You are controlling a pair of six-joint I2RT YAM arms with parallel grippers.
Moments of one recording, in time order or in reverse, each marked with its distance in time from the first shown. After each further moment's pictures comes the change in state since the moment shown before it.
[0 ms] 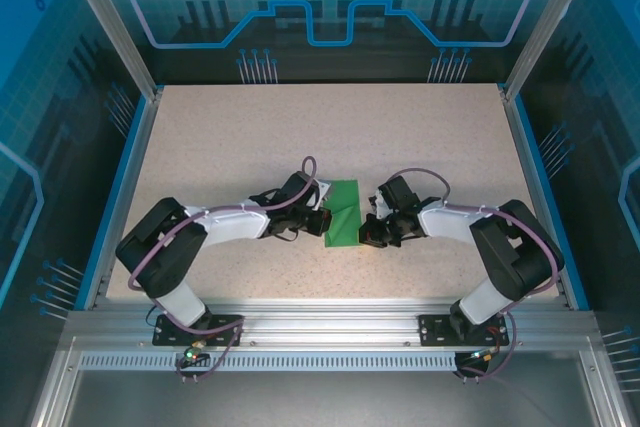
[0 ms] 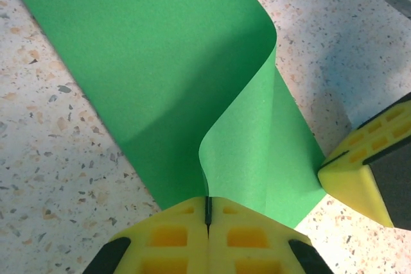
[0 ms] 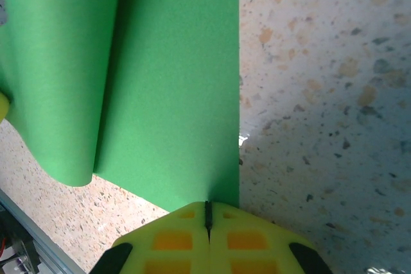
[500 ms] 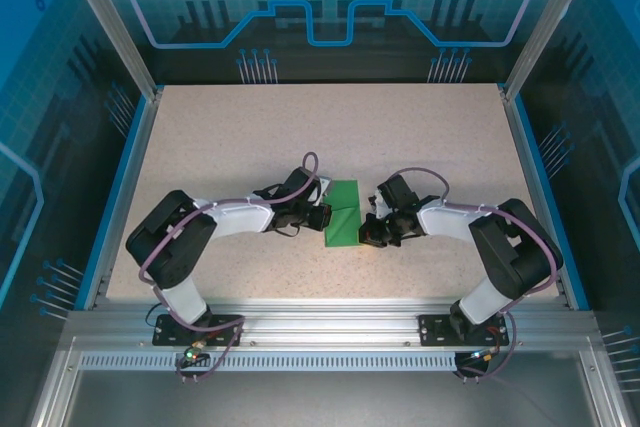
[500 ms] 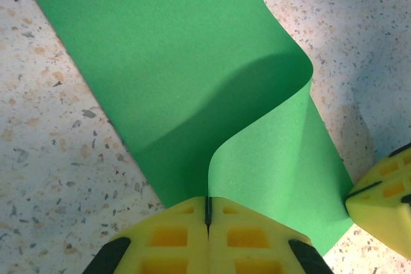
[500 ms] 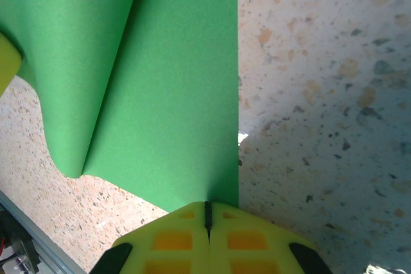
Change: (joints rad) left arm 0.027 0.067 0.047 -0.004 -0.003 0.000; right arm 0.000 0.007 0.012 -0.019 0.001 -0.004
